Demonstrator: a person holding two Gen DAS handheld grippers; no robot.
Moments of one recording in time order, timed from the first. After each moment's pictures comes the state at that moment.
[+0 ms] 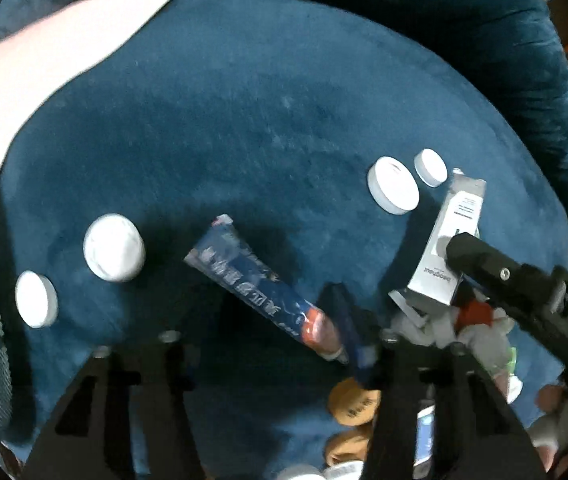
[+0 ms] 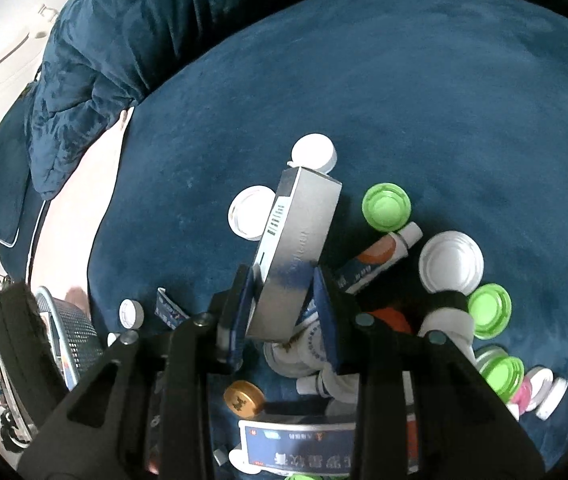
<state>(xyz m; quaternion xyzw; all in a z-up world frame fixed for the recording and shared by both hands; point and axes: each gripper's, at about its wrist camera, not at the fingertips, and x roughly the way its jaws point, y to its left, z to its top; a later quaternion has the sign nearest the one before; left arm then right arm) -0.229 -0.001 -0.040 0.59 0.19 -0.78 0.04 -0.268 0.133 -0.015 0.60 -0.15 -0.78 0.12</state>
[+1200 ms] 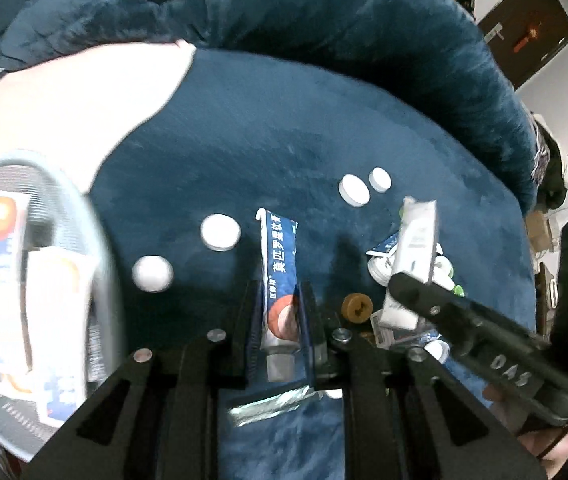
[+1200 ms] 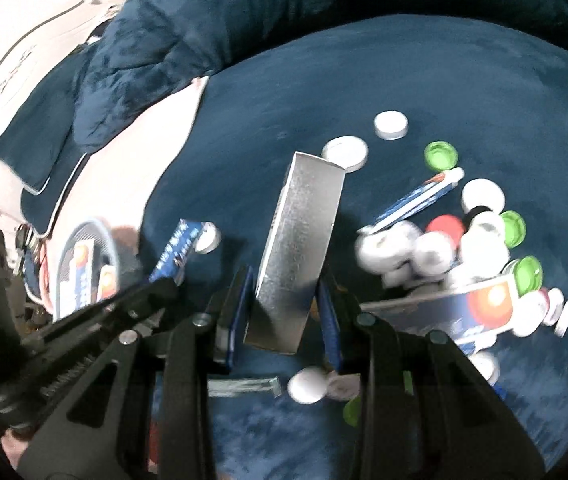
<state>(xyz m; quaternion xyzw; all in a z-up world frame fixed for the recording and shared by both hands) -0.147 -0.067 0.065 0.54 0.19 -0.82 -0.01 -0.179 0.078 0.040 0.57 -0.11 -0.79 0.18</state>
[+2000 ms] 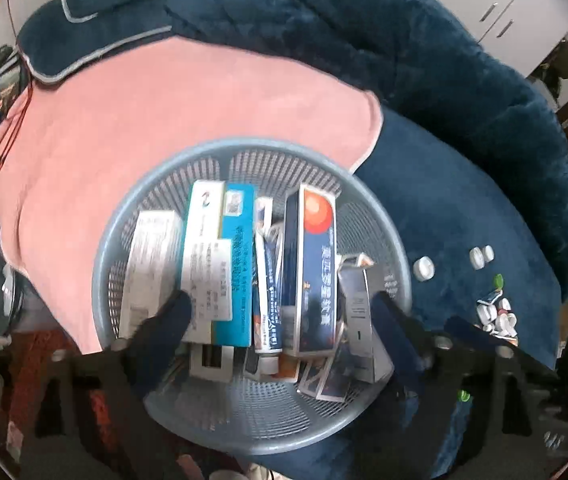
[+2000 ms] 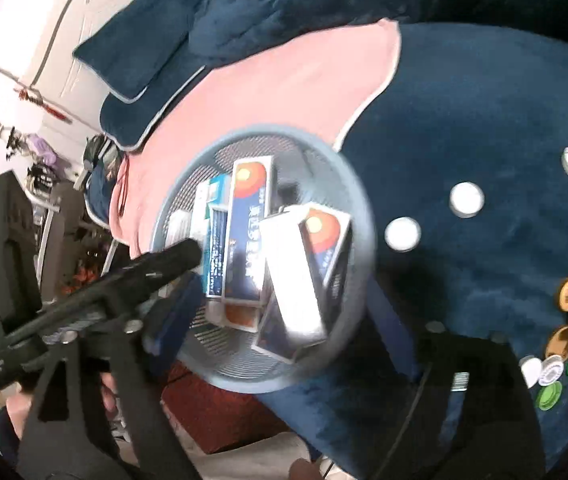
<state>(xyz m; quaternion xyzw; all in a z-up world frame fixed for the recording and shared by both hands) -0.057 -0.251 0.080 0.51 0.25 -0.81 0.15 -0.127 -0.101 0.053 0.58 -0.07 -0.73 0.34</state>
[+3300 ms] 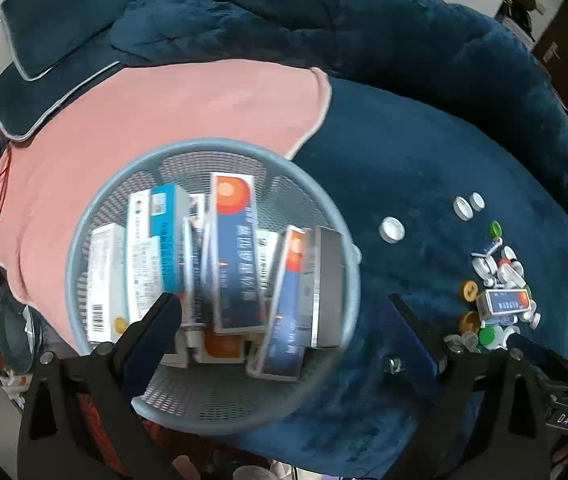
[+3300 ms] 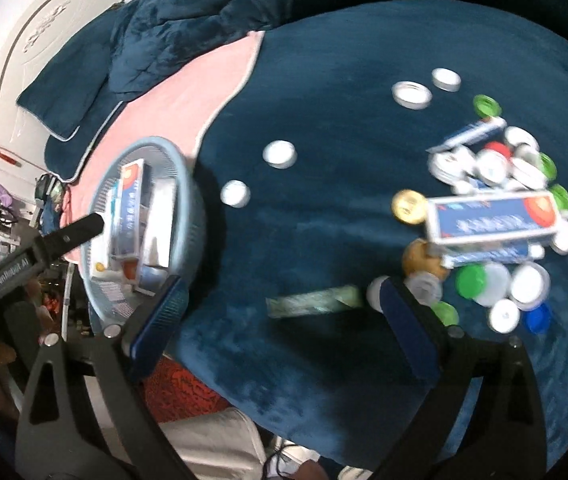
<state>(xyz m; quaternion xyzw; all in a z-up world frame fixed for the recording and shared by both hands) -0.077 -0.173 0.090 0.54 0.15 -0.82 0.12 -0.102 0.040 0.055 0.60 -0.09 -0.77 0.20</state>
